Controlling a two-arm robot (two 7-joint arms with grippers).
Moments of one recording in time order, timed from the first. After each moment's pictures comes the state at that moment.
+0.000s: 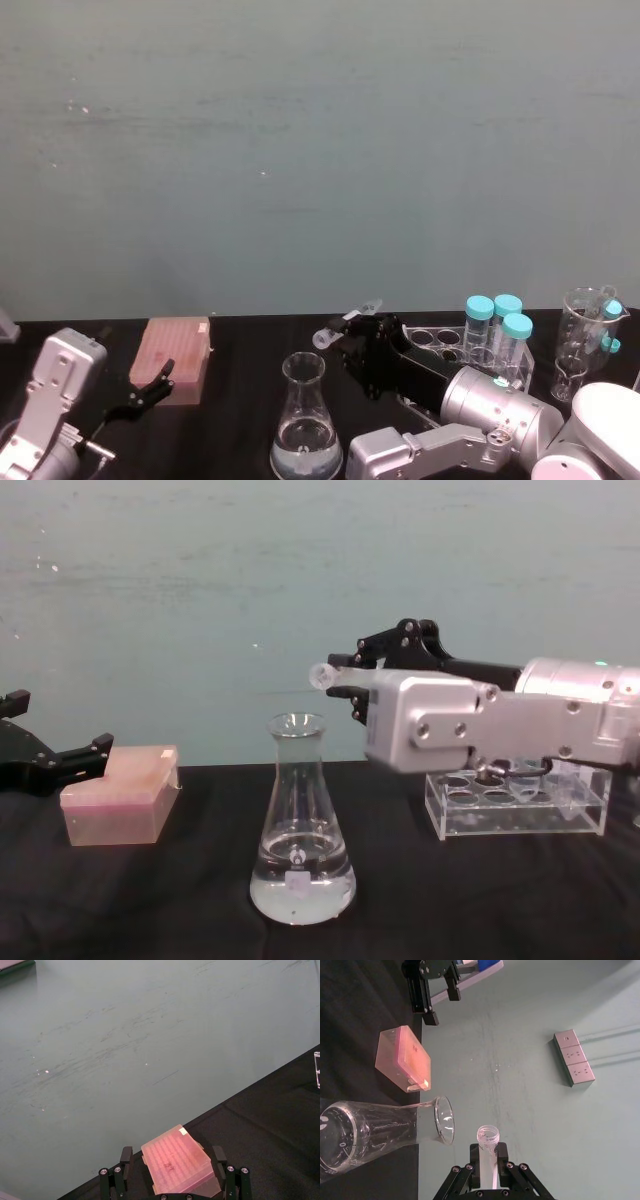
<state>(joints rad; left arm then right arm) -0.20 0.60 0.45 -1.41 -0.25 -0.12 0.03 0.53 0.39 -0.70 -1.29 -0.78 -0.38 0.03</state>
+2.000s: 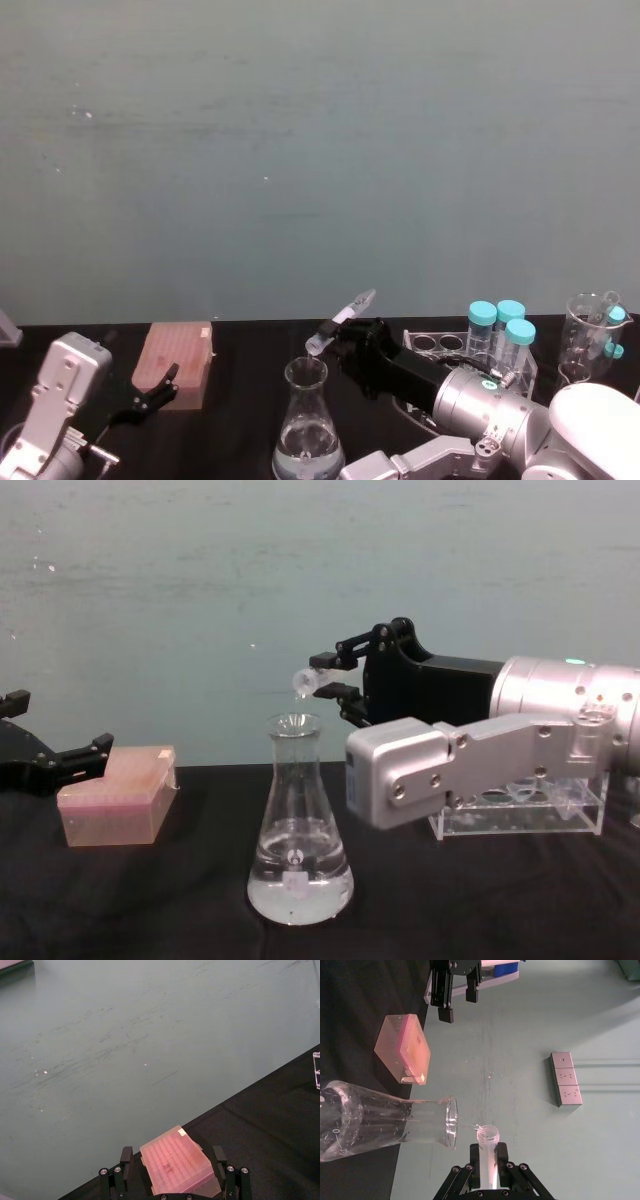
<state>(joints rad) -0.20 0.60 0.45 -1.41 -0.25 -0.12 0.03 0.60 0.40 -0.80 -1.24 -0.94 -0.36 -0.09</state>
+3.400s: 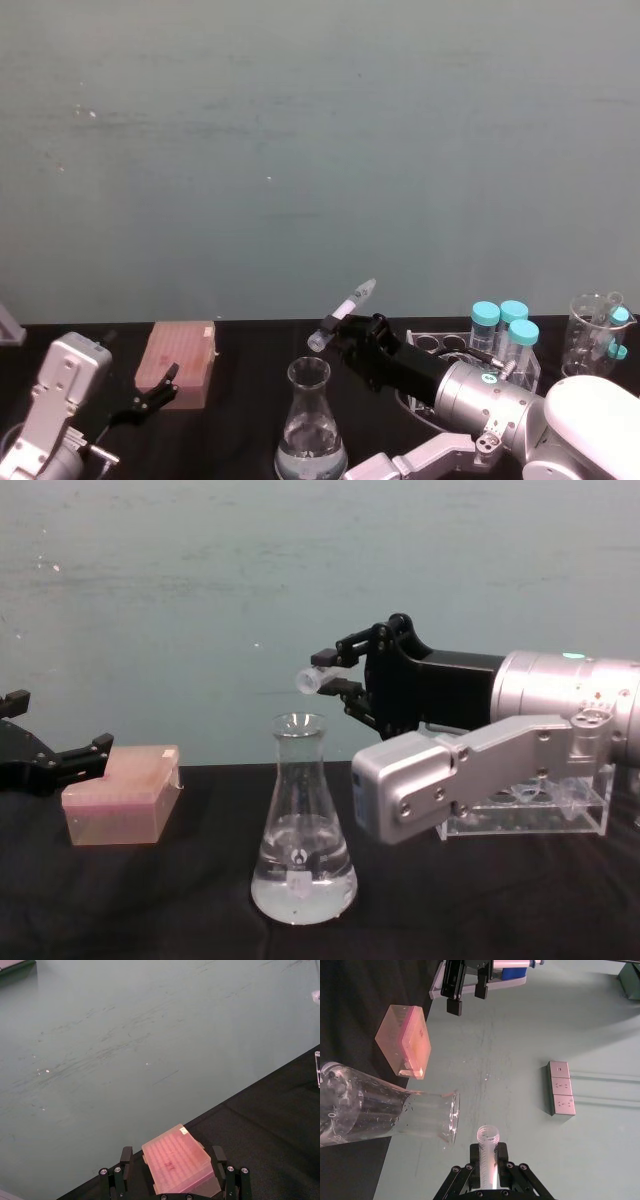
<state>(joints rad) -0.20 0.60 0.45 -1.41 -0.25 -0.12 0.03 0.65 0.41 -0.85 -1.21 -1.00 -0.35 -0.14</state>
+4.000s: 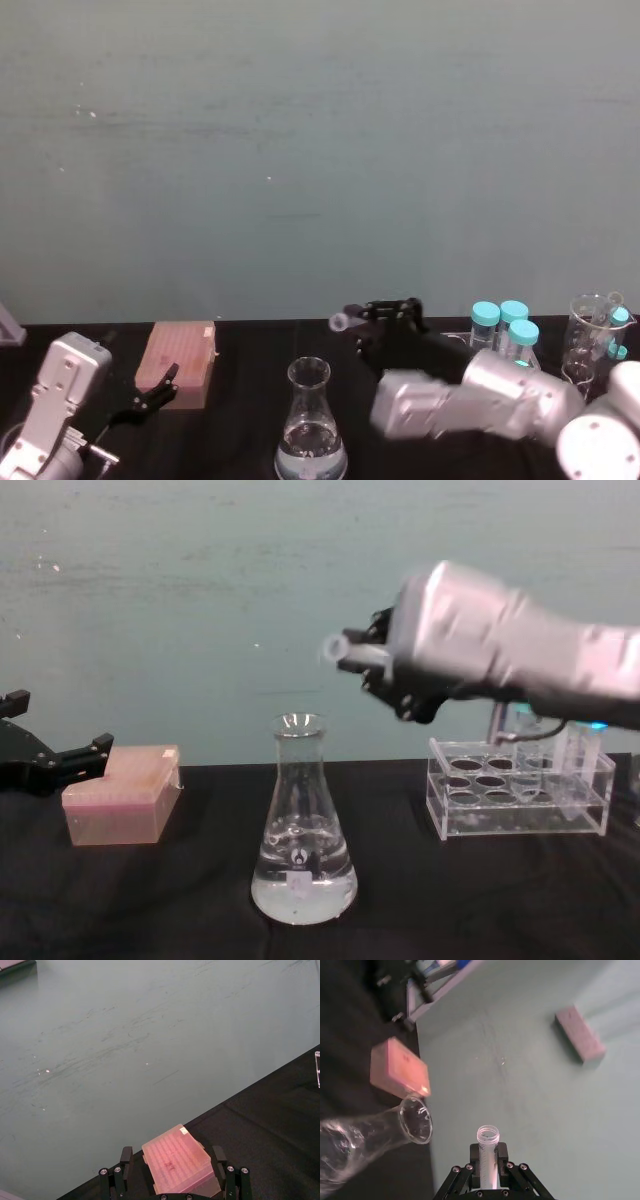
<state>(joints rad) -0.20 0.60 0.45 -1.41 -0.25 -0.12 0.03 0.56 0.41 -0.67 -1.30 -0.52 -0.36 0.18</state>
